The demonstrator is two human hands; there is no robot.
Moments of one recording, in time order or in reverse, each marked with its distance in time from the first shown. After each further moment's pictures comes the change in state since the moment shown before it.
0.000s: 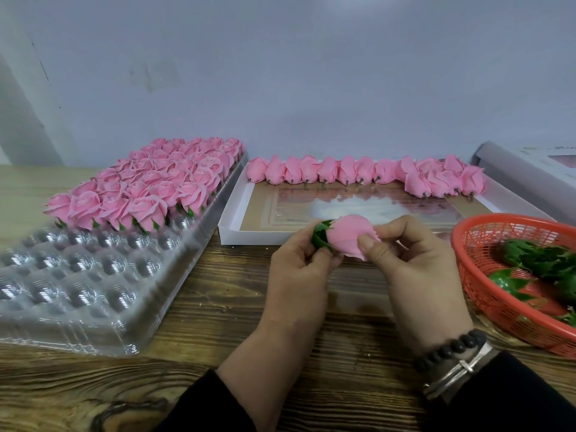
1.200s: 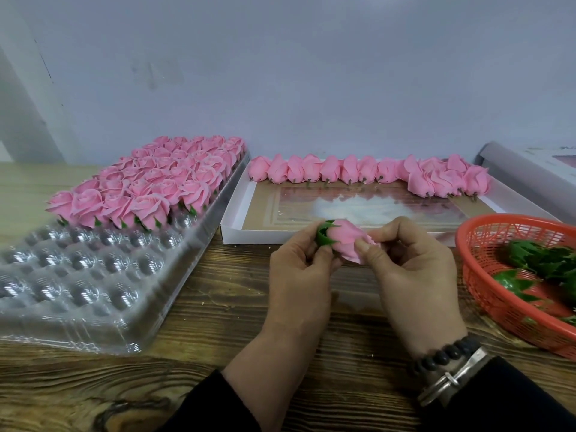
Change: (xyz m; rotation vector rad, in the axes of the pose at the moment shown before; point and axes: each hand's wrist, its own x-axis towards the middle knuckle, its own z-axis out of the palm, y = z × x) left_hand -0.002 0.002 0.004 -0.035 0.060 0.023; right_hand -0.003 -0.001 0.006 -0.208 0.033 -0.120
